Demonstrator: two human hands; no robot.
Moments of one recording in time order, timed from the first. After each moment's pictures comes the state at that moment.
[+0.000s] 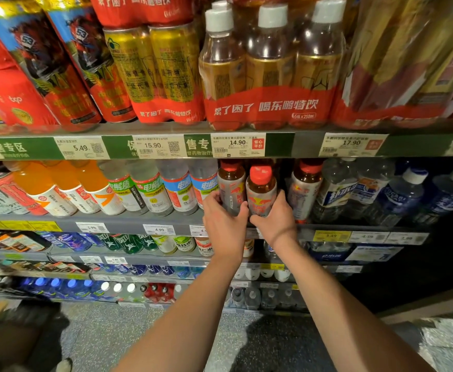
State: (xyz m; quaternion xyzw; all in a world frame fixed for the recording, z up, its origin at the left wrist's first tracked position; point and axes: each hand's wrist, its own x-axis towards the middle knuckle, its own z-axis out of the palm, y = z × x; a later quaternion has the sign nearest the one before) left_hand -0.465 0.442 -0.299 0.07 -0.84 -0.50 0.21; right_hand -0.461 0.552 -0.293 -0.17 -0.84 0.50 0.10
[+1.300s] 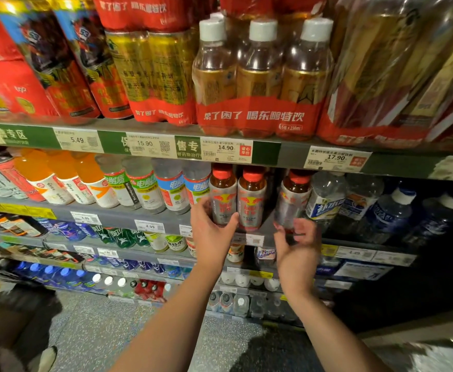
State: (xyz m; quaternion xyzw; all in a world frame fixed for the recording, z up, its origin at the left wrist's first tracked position) left_hand -0.451 0.438 -0.306 0.05 -0.81 -0.55 0.22; right_hand -0.398 0.592 -0.306 -0.19 -0.79 0.49 0.30
